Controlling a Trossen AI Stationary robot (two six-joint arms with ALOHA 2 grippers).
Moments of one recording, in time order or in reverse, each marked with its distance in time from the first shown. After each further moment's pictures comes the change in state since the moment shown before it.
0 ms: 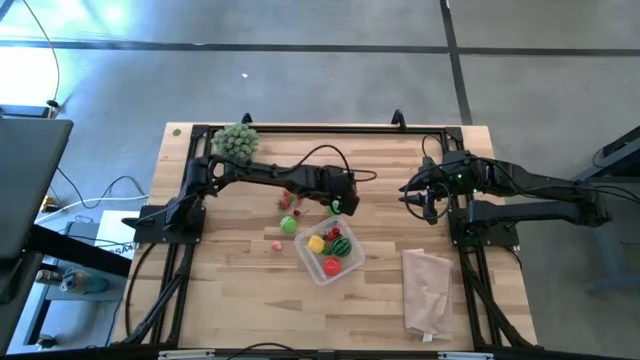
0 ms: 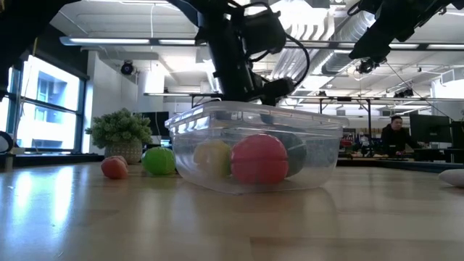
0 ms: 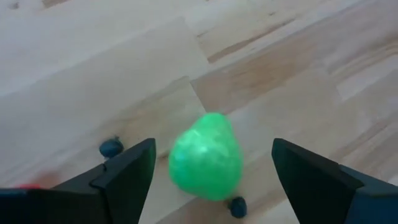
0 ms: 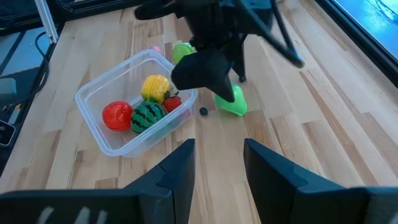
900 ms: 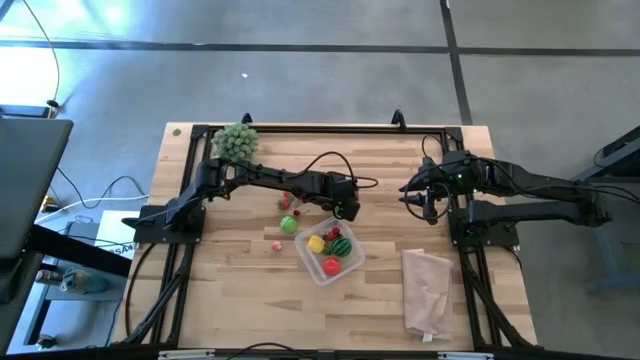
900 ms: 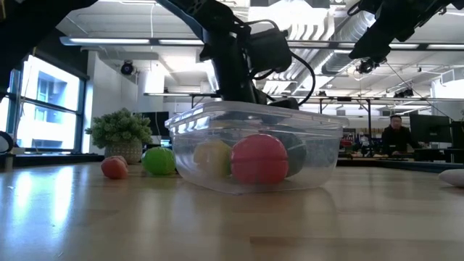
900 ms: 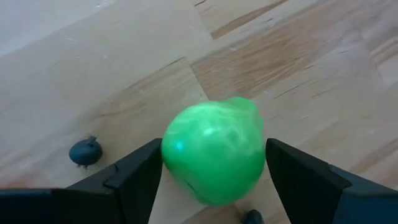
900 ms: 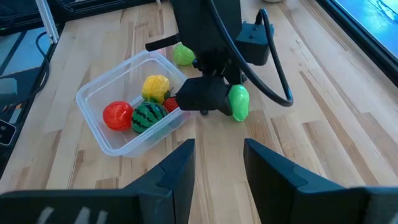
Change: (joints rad) left arm -0.008 0.076 0.000 0.038 0.026 0.011; right arm 0.000 0.000 0.000 0.000 -0.002 0.000
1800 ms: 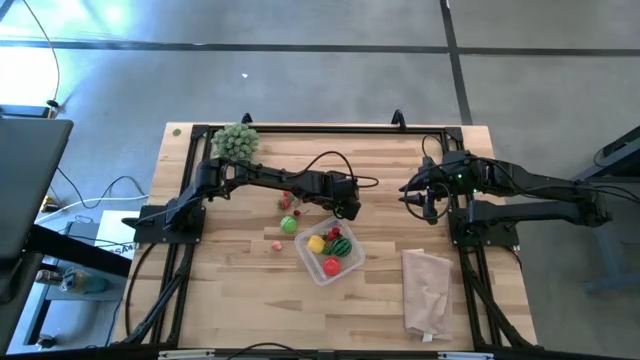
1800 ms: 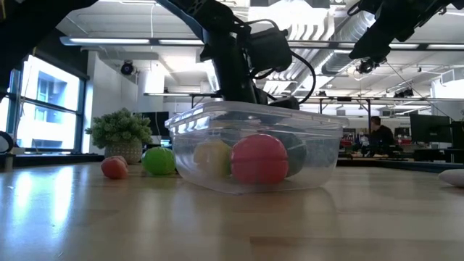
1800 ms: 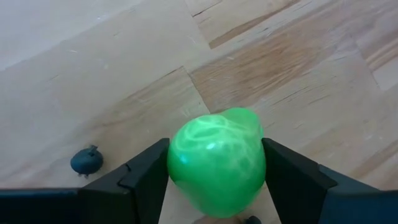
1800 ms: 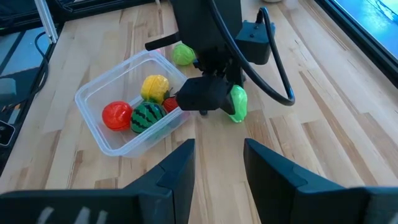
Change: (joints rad) left arm 0.000 0.000 0.000 0.013 -0.016 0.016; right arm 0.000 0.000 0.000 0.000 0.003 0.000
